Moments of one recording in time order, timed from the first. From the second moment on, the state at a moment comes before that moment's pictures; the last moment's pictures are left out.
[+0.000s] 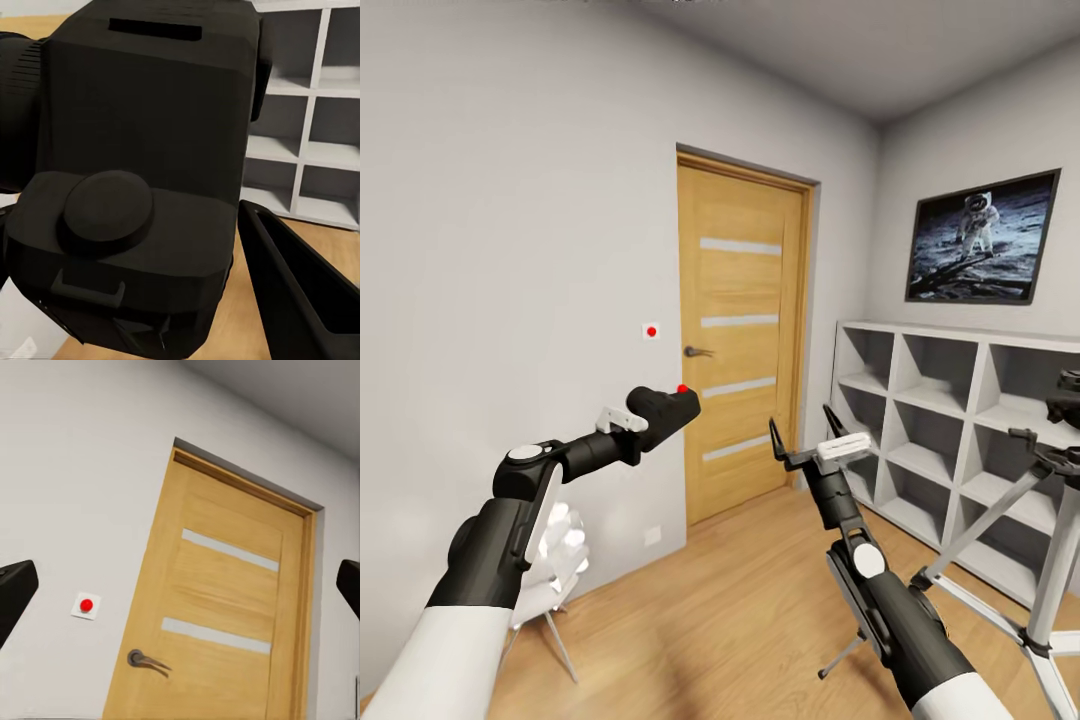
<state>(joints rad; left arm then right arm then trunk) -0.66 0.04 0.02 -1.37 -0.09 0.61 -0.69 -0.48 -0.03 0.26 -1.18 0.08 -0.57 -0.05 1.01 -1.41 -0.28</state>
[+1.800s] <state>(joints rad) -0.66 0.04 -0.03 -1.33 -0.10 0.74 -0.57 -0.48 -0.03 0.27 -1.18 0.08 -0.57 -0.05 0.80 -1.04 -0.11</state>
